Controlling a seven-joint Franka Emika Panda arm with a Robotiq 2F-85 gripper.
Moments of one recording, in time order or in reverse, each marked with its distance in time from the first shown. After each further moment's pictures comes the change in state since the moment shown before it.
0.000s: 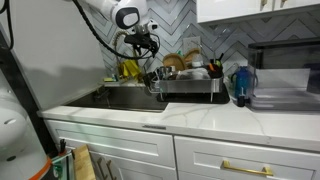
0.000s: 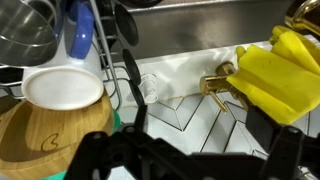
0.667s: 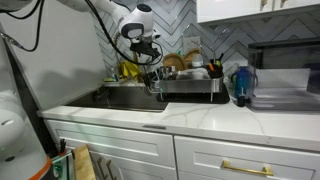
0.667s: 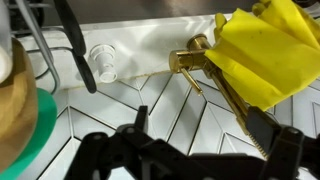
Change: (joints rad) arm -0.032 0.170 0.085 0.108 0.331 0.058 -0.306
